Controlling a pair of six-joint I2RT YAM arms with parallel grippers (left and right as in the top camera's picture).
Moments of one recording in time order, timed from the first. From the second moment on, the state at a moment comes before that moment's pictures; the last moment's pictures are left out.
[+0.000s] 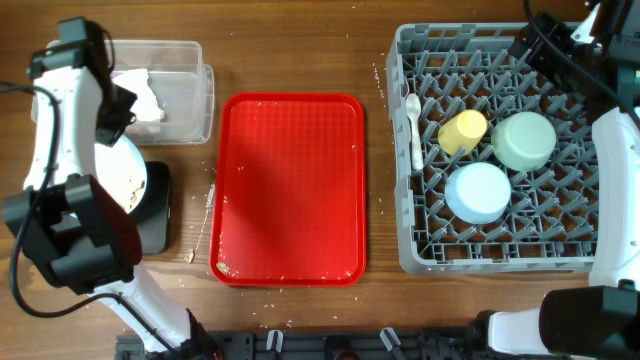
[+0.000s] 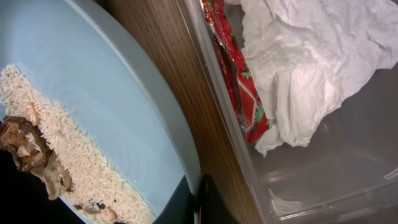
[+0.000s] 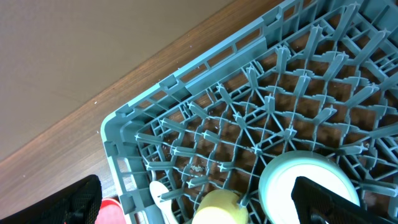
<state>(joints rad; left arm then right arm) 0.27 1.98 1.74 -1.17 -0.21 -0.89 -0.18 1.60 1.65 -0.86 -0.07 0.41</state>
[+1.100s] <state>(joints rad) 0.72 1.90 1.74 -1.27 0.64 -0.57 -0.18 1.60 1.65 -0.86 -0.07 0.41</state>
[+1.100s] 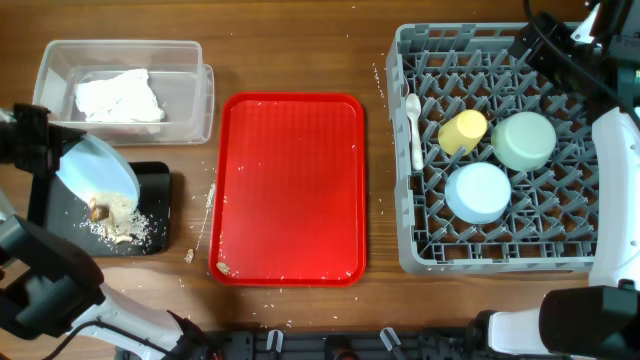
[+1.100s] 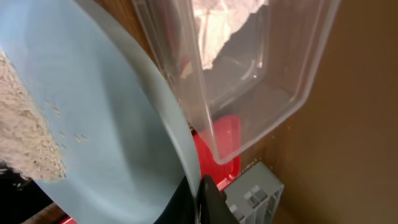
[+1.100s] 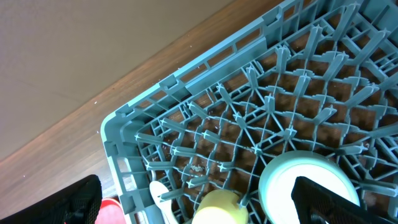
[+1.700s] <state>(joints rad) 0.93 1.90 1.72 -1.42 1.02 -0.23 -0.18 1.60 1.65 -0.86 -0.07 0.41</state>
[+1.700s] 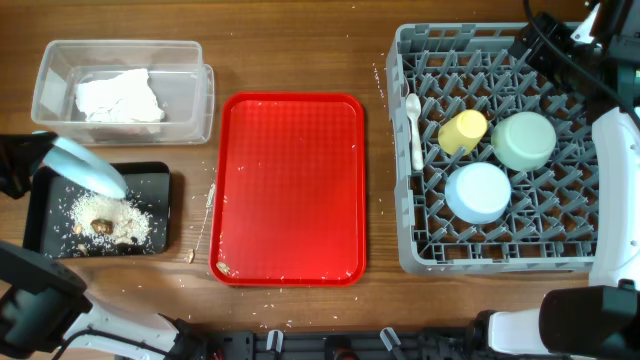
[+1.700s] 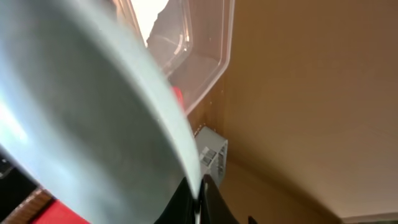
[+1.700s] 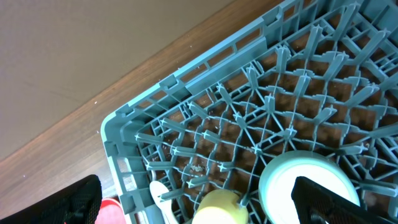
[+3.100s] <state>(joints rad) -0.26 1.73 1.62 -1.14 0.42 -0.59 -0.18 1.60 1.65 -0.86 -0.07 0.41</state>
